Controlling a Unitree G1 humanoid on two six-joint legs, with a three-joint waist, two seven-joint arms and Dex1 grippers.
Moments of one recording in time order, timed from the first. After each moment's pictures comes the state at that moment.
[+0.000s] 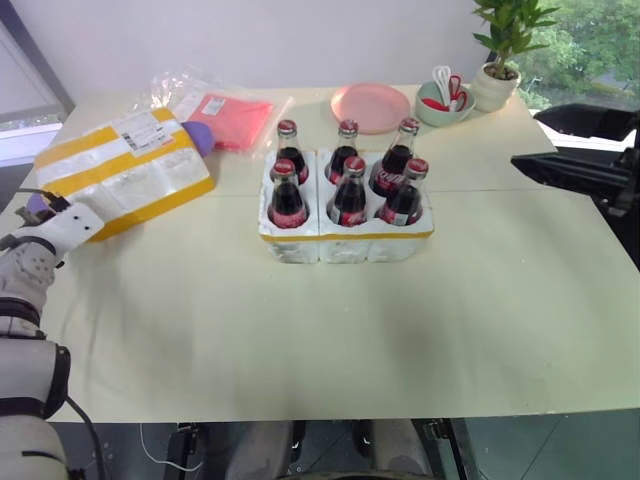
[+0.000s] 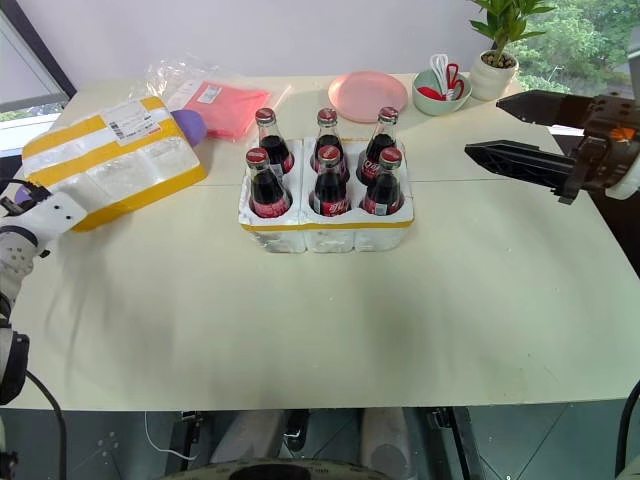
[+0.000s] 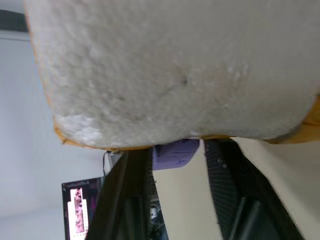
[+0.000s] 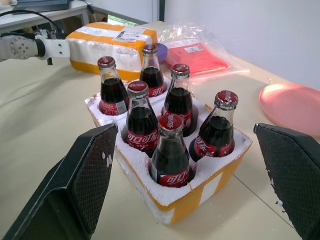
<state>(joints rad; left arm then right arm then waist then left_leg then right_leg) -0.81 0.94 -0.18 1.33 0.51 -0.27 -0.05 -0.56 -1.16 -0.49 -0.19 0.89 0.95 1.01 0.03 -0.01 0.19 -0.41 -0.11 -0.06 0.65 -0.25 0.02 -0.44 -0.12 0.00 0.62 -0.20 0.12</state>
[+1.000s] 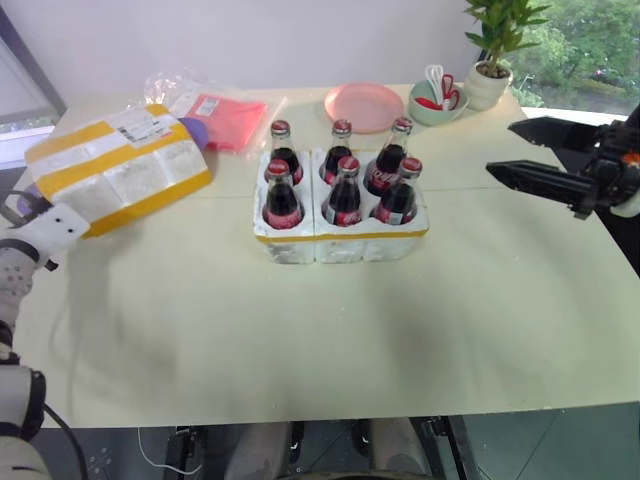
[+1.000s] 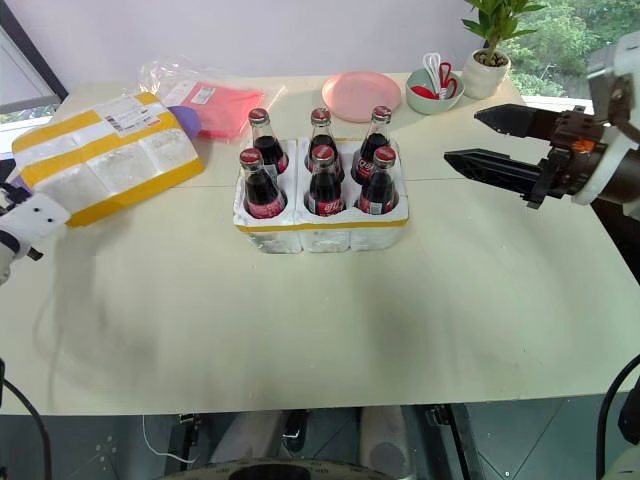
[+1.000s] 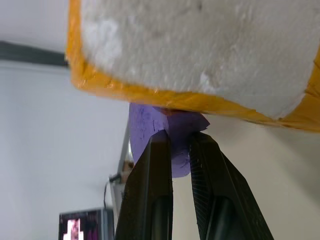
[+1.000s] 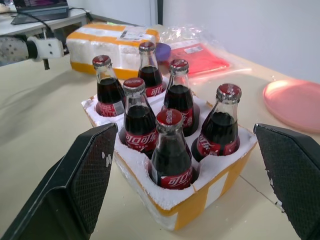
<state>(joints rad) -0.59 1.05 -0.06 1.07 0.35 -0.41 -0.14 -0.56 -1.07 -0.40 -0.18 0.88 0.89 0.97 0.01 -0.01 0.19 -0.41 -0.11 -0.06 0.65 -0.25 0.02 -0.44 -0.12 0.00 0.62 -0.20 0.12</state>
